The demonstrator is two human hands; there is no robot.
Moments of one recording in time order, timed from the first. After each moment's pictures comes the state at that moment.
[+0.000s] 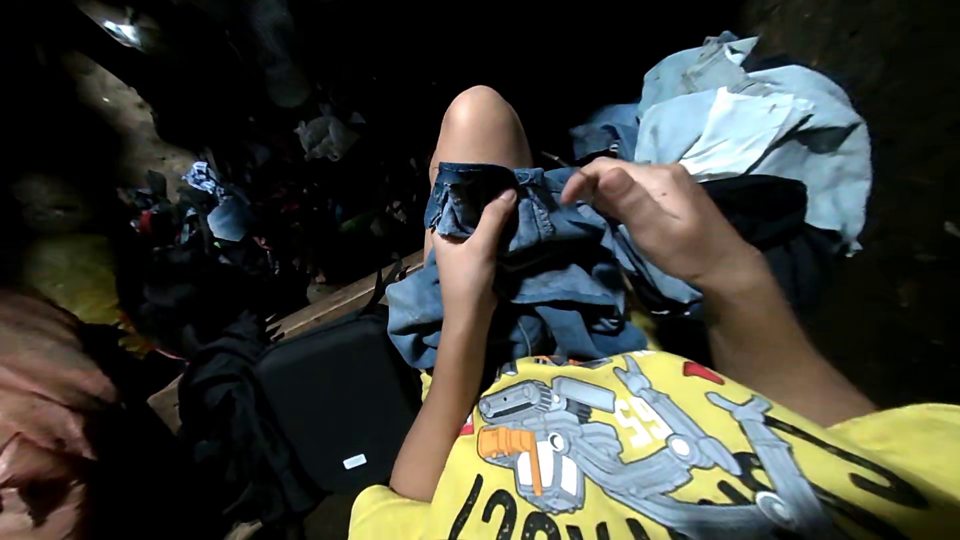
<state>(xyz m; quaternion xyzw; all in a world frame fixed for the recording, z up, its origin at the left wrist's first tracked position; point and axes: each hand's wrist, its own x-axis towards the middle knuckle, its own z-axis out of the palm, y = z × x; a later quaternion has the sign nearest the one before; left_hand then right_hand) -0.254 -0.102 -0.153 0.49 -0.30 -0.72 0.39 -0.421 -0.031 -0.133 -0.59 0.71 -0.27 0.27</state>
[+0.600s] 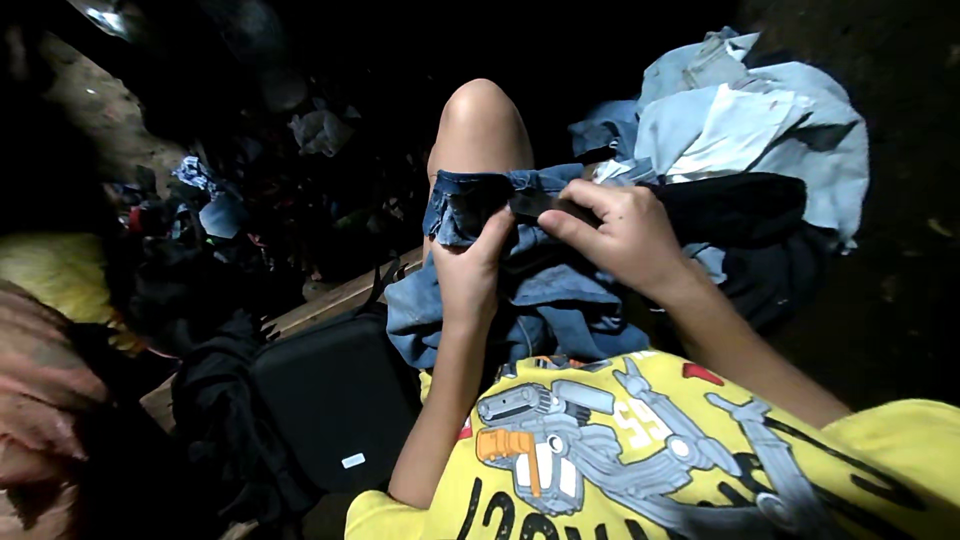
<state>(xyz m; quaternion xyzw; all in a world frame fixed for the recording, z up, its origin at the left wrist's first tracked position) -0.245 -0.094 -0.163 0.44 -0.31 -0.73 0.41 -0.399 -0.028 -0.159 -0.57 0.75 -0.25 0.21</state>
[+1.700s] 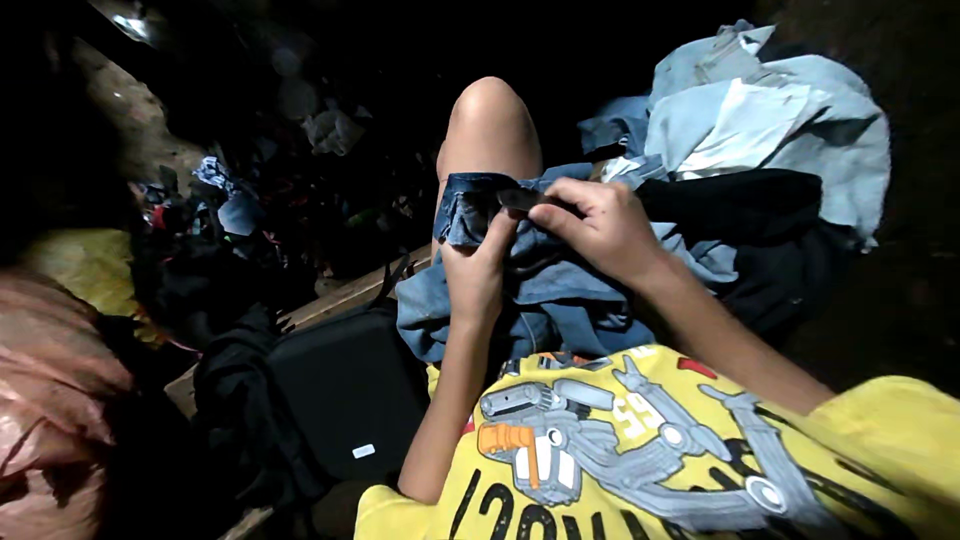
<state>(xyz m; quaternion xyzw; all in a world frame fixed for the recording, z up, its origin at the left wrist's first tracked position) -0.238 -0.089 -0.164 0.47 -0.33 -0.72 0.38 -0.388 -0.037 -0.177 -0.58 0.71 -0.31 0.24</state>
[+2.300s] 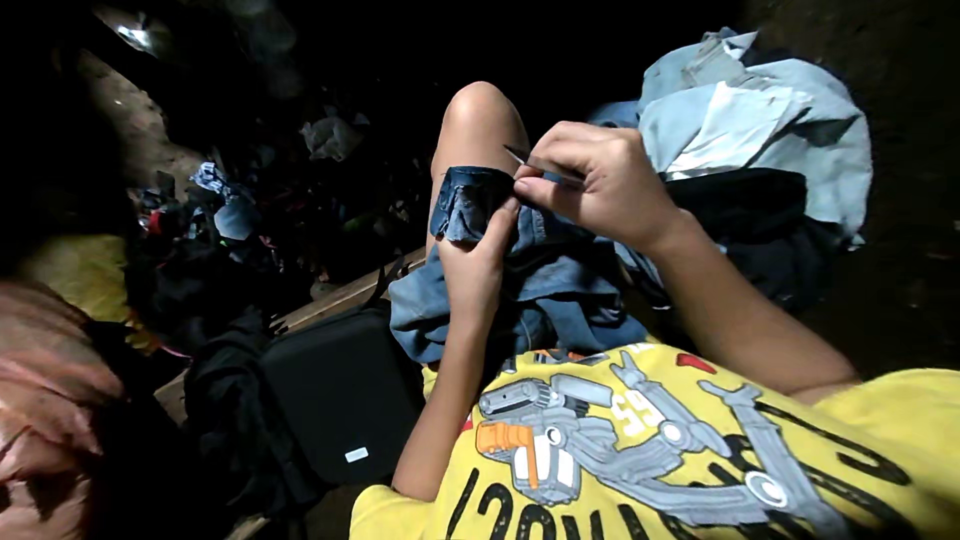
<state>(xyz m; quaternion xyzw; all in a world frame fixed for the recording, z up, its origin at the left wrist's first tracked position) -0.243 -0.087 -0.161 0.47 -0.38 -0.70 0.38 -0.407 -0.072 -0.155 -0.67 0.62 -0.37 0.18</state>
